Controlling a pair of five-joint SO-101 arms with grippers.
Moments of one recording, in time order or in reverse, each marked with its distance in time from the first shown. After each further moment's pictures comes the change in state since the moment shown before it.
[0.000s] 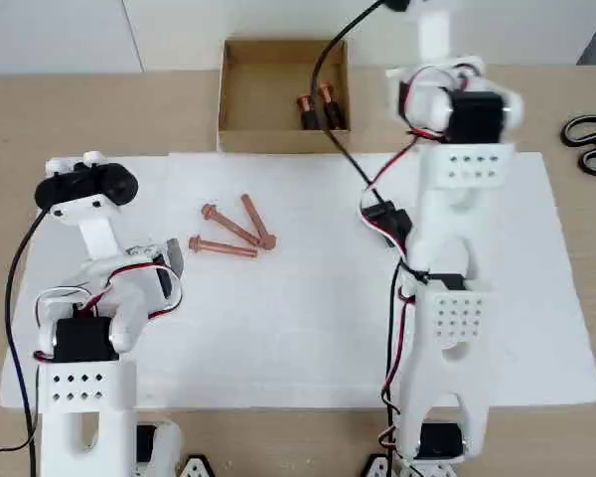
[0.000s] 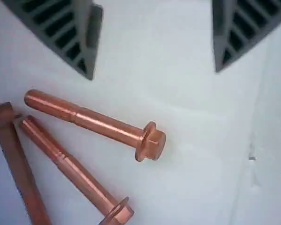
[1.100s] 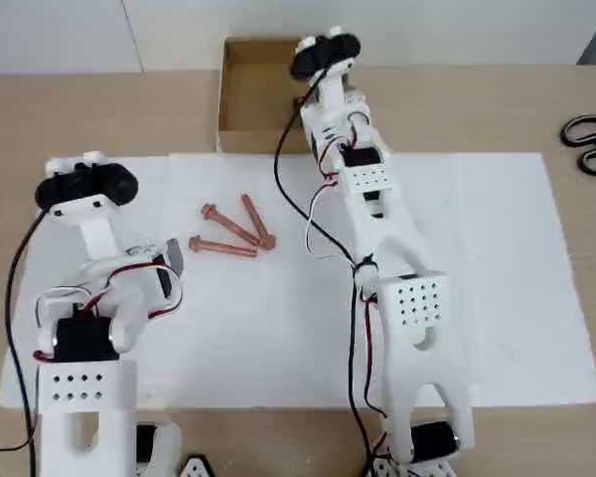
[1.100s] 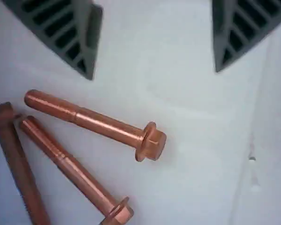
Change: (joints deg) left arm 0.0 0.0 0.0 0.0 0.0; right arm -11.2 14.6 47.6 -78.1 0.0
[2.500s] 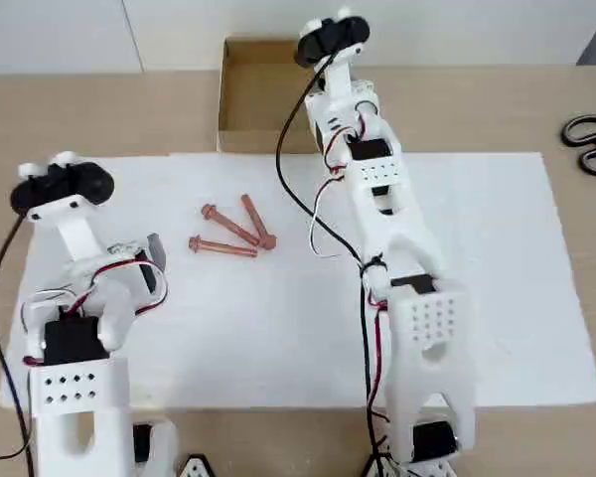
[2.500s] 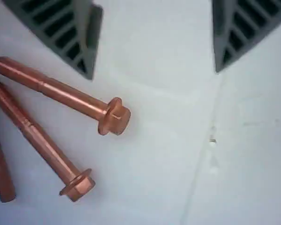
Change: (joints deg) left arm -4.7 0.0 0.0 -1.6 0.0; right arm 0.2 -11.5 11.4 0.1 0.0
